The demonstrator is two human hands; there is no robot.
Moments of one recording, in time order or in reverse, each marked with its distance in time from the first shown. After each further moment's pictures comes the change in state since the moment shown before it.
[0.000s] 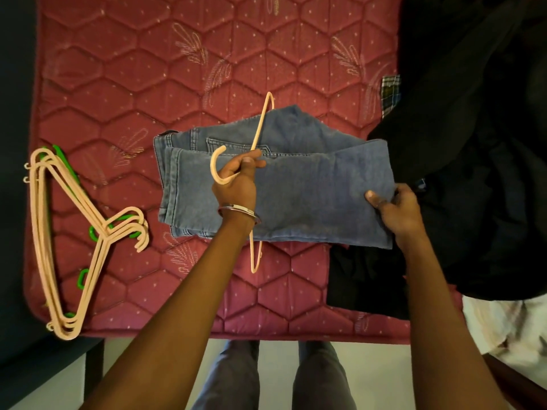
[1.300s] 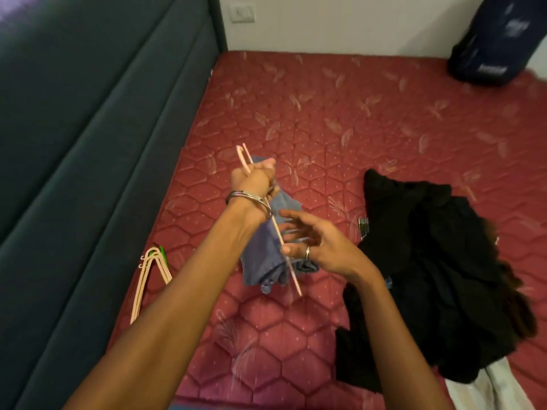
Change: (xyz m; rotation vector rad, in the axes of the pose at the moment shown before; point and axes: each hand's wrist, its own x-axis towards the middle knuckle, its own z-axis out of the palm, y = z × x) left_hand -0.092 0.340 -0.066 -0.291 -0.145 0.003; right_hand -0.254 -0.239 -0.018 0.052 -0.729 -0.817
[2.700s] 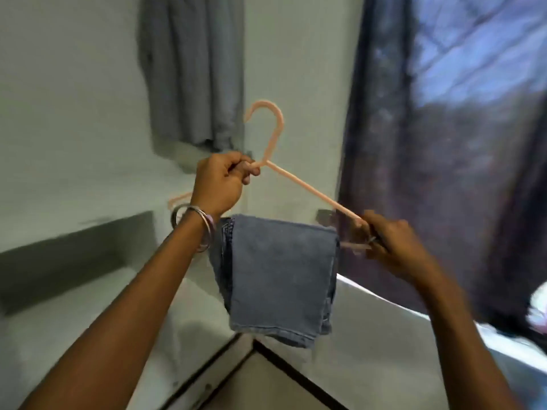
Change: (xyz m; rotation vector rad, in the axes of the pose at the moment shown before) left_hand -0.956 -0.044 -0.436 0.733 2.072 0.712; right_hand -0.480 -0.288 0.564 -0.257 -1.194 -1.618
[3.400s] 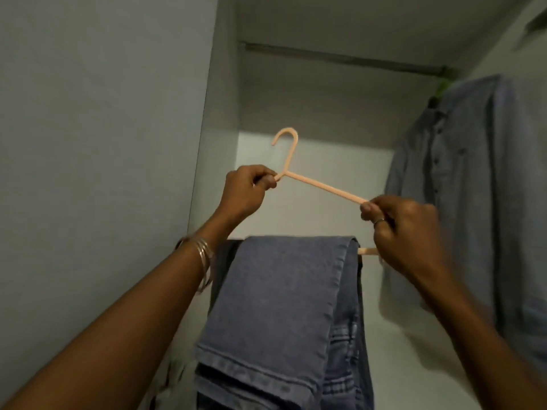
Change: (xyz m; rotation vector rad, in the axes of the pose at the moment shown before) left_hand 0.251 -0.092 -0.357 0.796 0.548 0.091; right_hand 0.448 -0.310 0.161 0.699 0.491 -0.617
